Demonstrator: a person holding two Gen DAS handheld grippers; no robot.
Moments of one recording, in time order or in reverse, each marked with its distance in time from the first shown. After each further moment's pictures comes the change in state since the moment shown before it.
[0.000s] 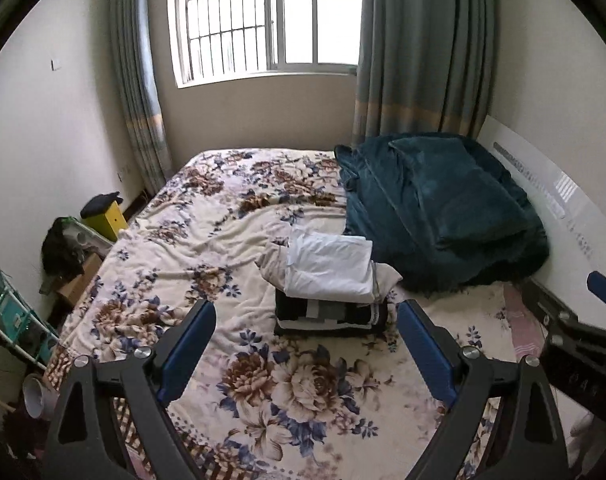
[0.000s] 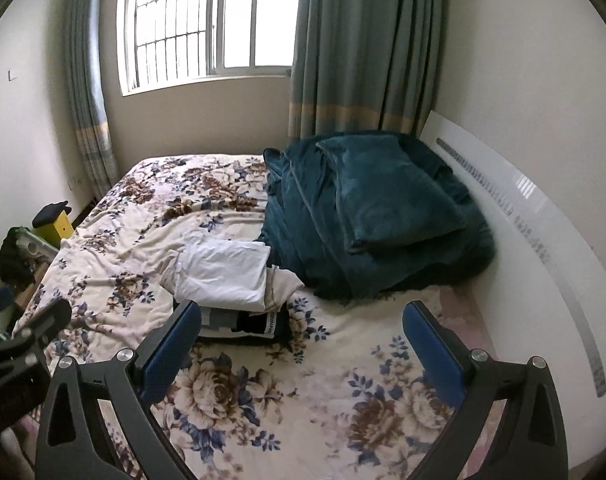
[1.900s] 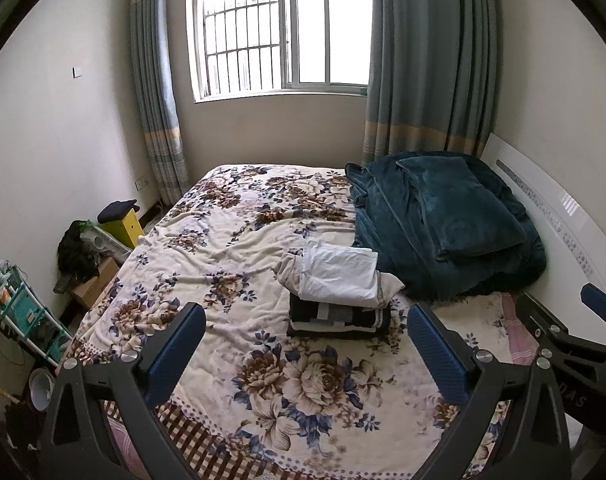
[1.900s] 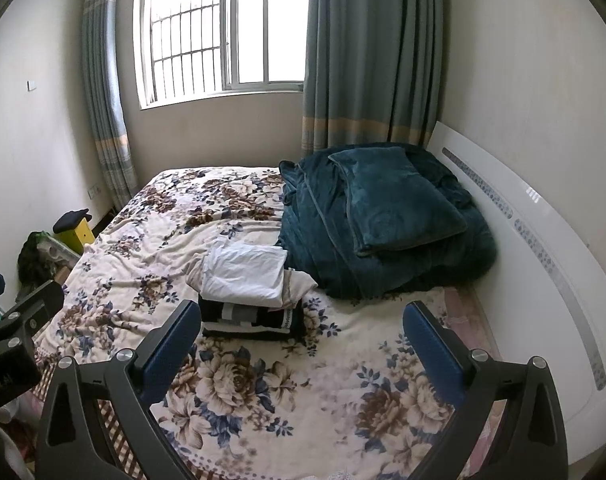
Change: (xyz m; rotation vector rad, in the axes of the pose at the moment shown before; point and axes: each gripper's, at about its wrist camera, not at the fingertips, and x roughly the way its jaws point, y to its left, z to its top) left arm -0.066 0.010 -0.013 -0.012 -0.055 0.034; right arm -0.057 0.001 -0.004 -0.004 -0.033 0.056
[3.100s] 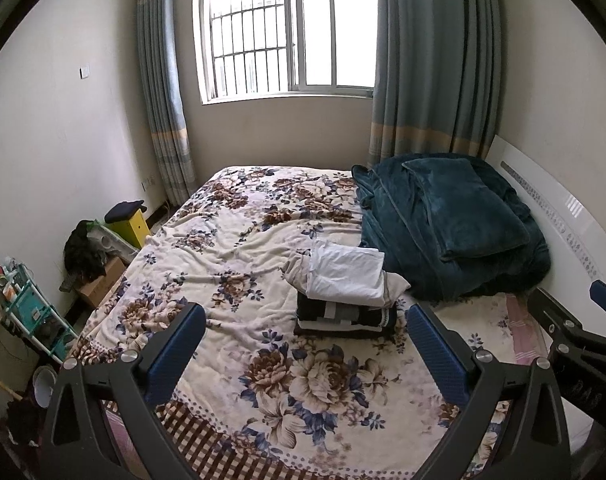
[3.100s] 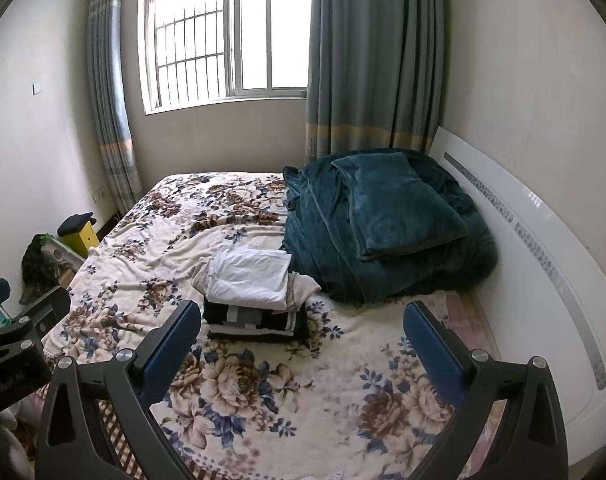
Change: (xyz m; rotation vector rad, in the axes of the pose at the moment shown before) left arm -0.012 0.004 -0.006 -0.015 -0.007 0.034; right arm -0.007 -0.002 -0.003 0.009 -0.015 0.008
